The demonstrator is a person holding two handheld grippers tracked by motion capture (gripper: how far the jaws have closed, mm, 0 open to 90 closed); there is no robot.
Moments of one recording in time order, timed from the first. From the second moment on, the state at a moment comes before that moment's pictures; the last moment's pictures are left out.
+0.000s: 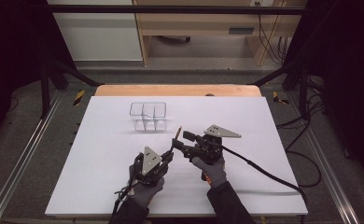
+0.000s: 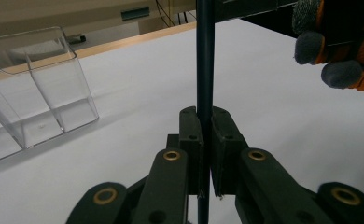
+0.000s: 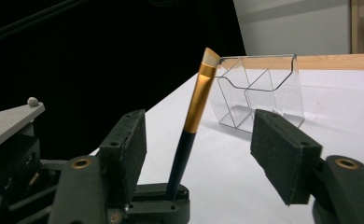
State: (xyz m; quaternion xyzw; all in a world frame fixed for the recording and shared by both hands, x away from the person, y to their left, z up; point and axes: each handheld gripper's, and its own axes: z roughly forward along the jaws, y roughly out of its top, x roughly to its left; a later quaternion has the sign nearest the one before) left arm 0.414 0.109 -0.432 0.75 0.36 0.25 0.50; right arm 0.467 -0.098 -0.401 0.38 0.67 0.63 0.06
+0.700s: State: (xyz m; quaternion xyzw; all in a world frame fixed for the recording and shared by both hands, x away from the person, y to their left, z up) left arm 0.413 0.104 -0.432 0.74 0.37 0.25 0.50; right arm 0.469 -0.096 -0.401 0.40 0.65 0.65 0.03
